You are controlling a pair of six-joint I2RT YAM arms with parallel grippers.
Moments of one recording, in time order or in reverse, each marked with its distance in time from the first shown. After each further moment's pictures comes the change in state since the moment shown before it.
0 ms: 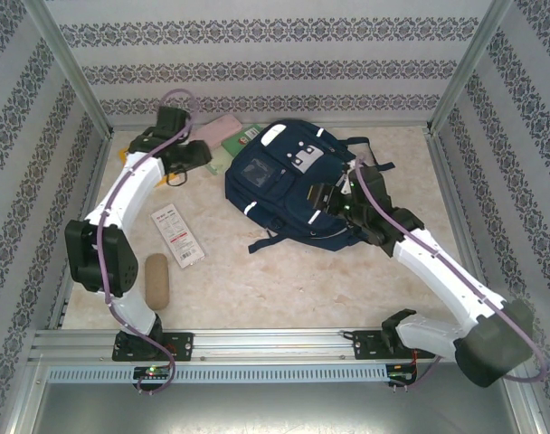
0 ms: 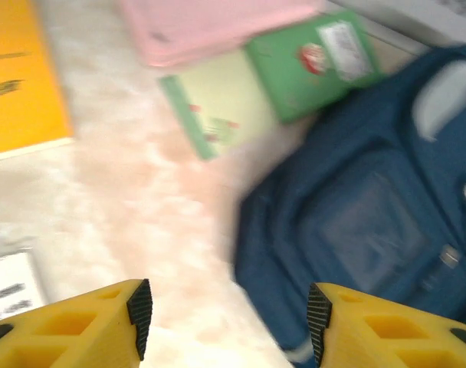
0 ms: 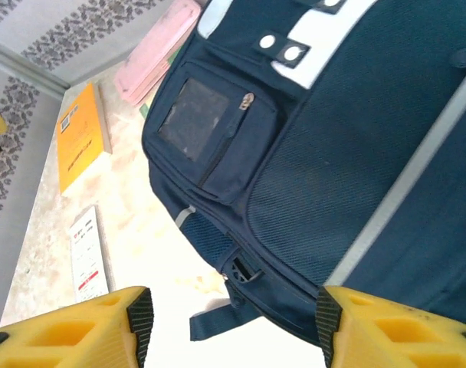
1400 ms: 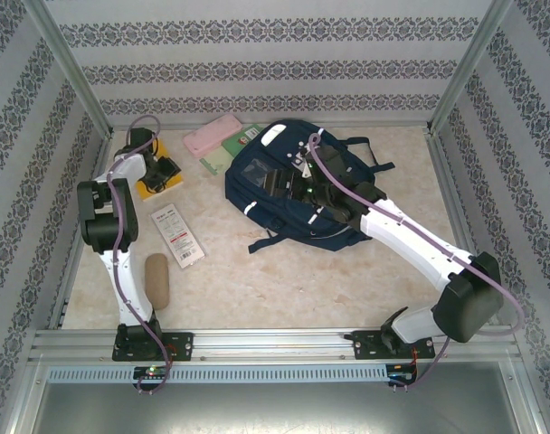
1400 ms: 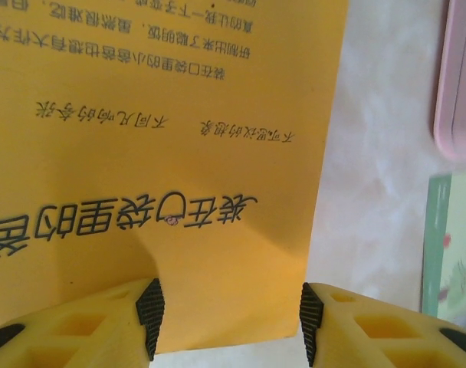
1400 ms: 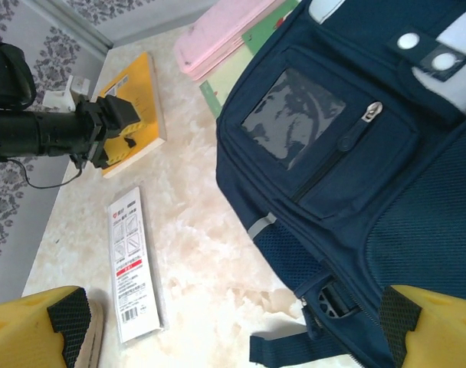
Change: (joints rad) left arm 0.274 0.406 0.002 0.210 0.167 -0.143; right arm 0.161 0.273 0.281 -0.019 0.023 -0.020
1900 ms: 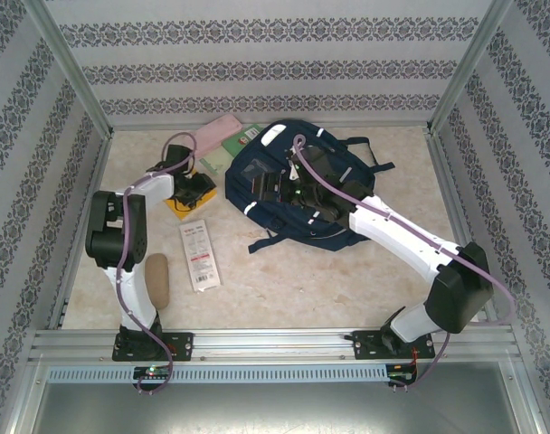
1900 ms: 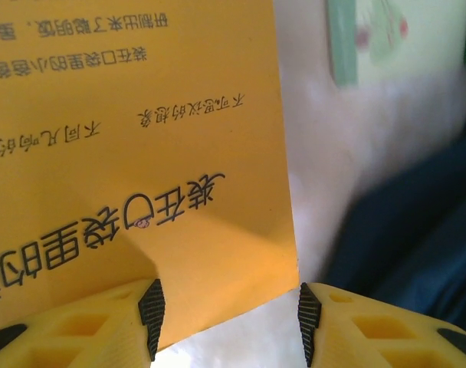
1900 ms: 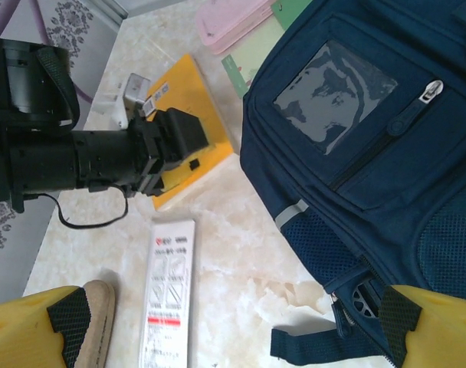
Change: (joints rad) left arm -0.253 -0.192 -0.305 0.150 0.045 -0.150; right arm 0.048 0.068 0.042 0.004 -0.018 0.001
